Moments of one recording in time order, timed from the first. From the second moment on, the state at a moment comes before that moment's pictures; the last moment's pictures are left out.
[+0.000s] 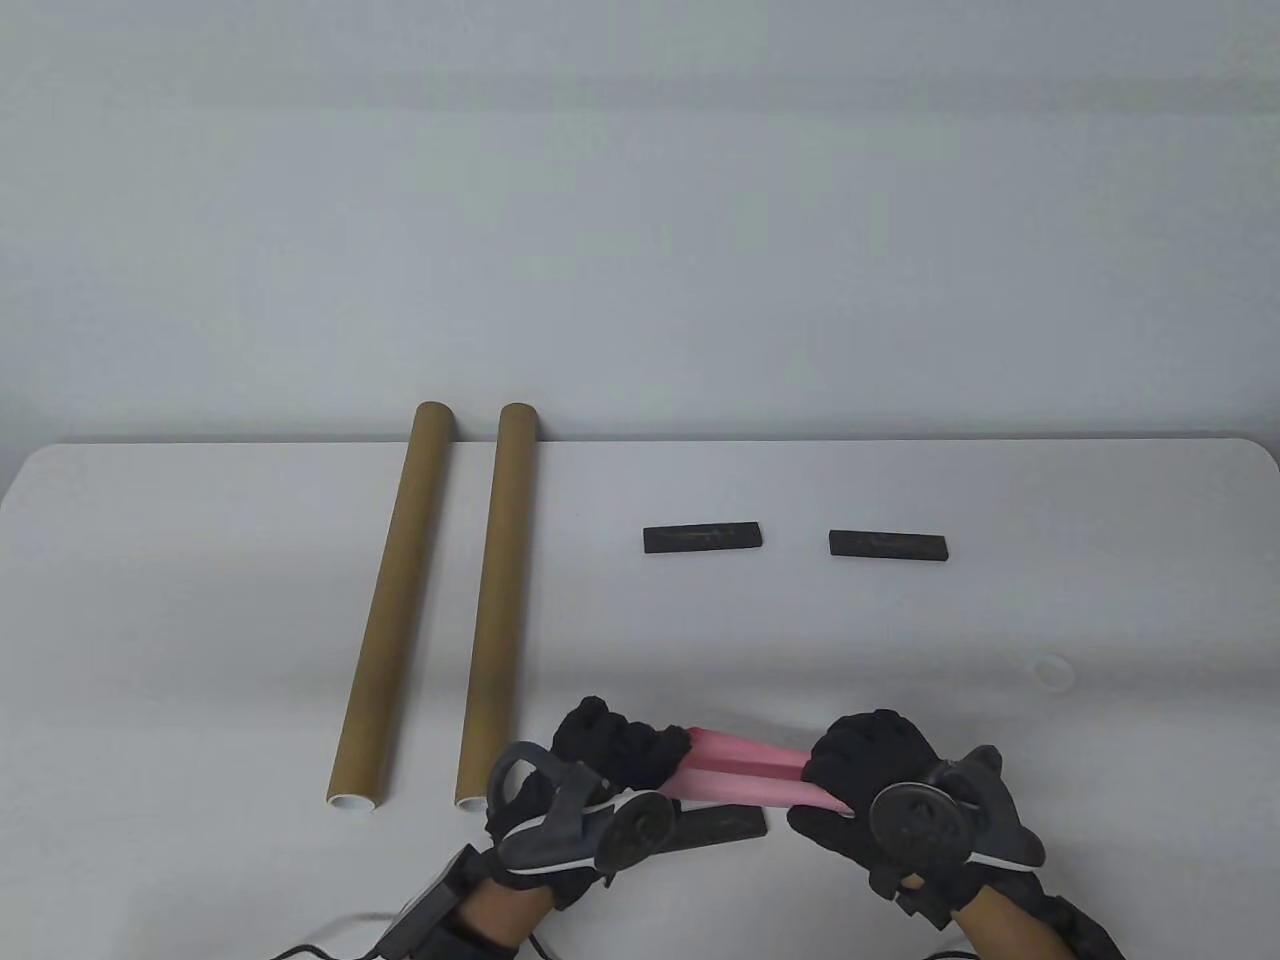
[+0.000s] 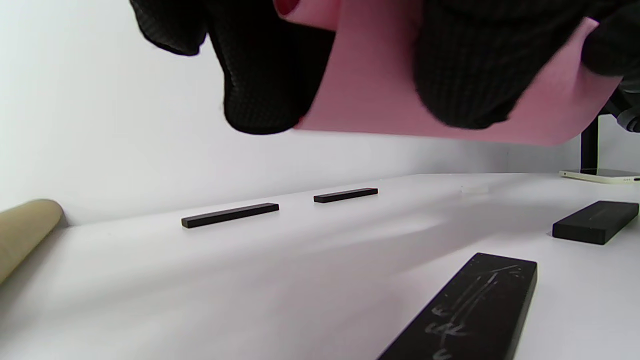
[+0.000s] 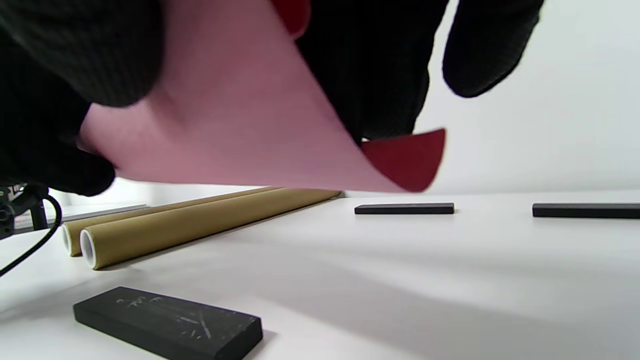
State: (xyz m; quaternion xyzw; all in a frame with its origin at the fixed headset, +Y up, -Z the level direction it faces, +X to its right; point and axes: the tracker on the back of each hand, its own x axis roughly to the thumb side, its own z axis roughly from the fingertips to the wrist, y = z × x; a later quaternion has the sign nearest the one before) left_hand -0.065 -0.697 -0.286 0.09 -0.31 -0.03 0.94; right_hand 0.201 -0.696 -0.286 0.30 -0.10 0.94 0.11
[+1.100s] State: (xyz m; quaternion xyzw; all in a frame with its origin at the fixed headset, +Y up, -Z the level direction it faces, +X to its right) left_hand -0.069 -0.694 -0.289 0.08 -0.30 0.00 0.95; right_hand 0.202 -0.697 -0.286 0.29 -0.11 0.94 0.10
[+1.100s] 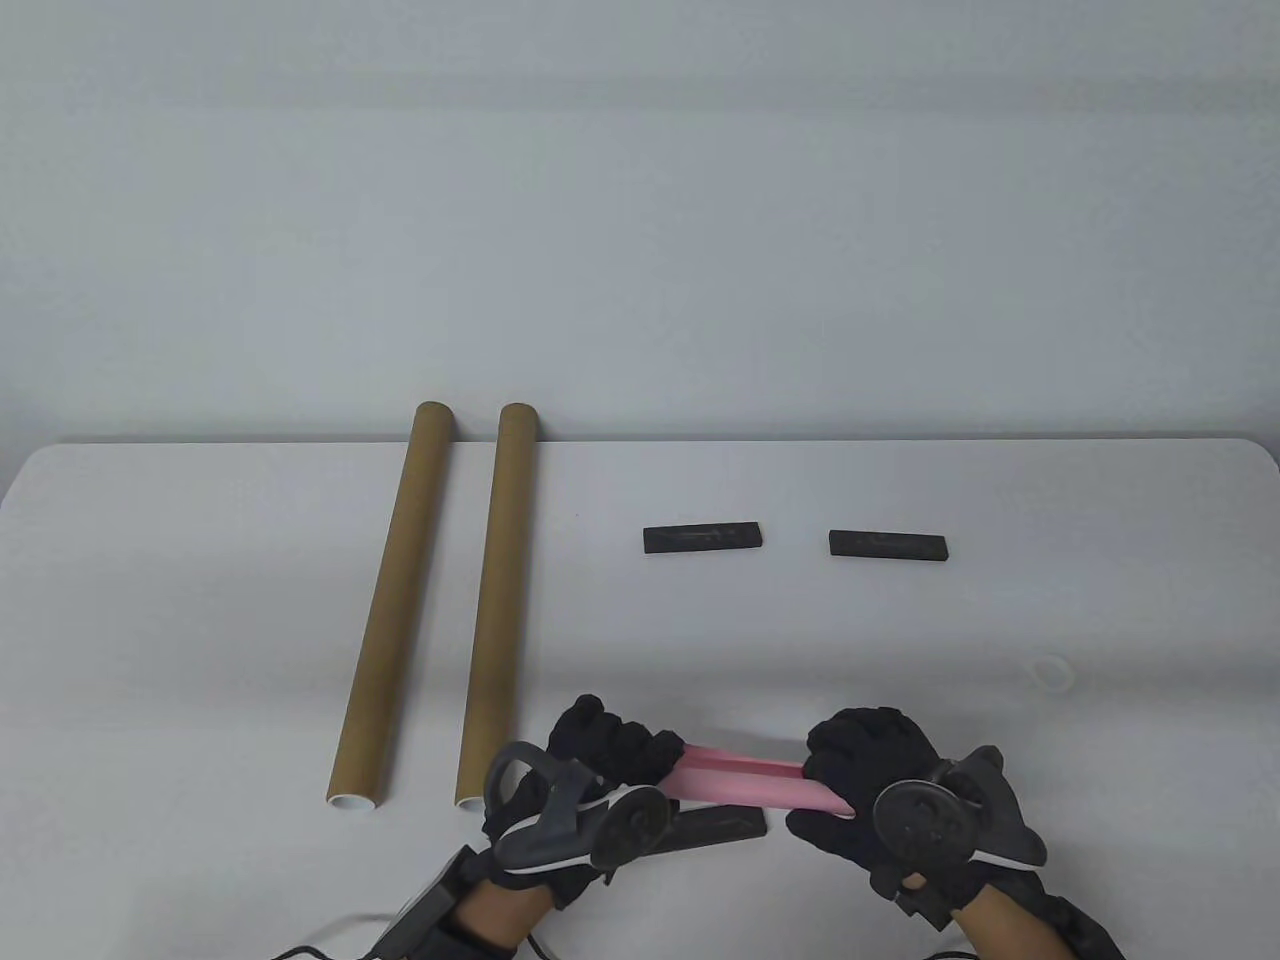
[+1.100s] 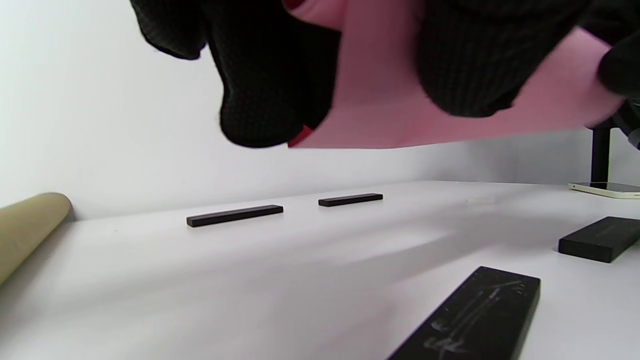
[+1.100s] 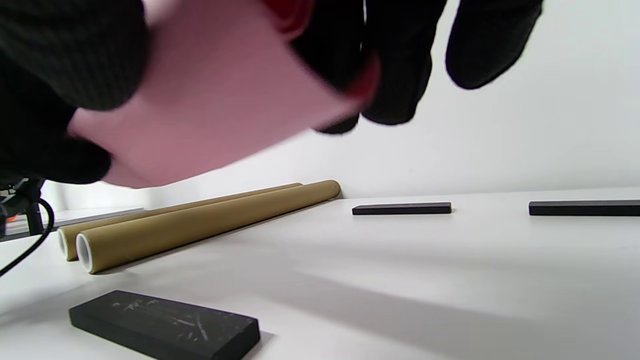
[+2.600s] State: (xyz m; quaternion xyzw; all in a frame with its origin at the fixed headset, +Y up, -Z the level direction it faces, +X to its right) left_hand -0.072 -0.697 -0.291 0.07 -0.30 0.01 0.95; right_hand 0.199 -0.691 -0.281 0.31 -0.12 0.94 0.11
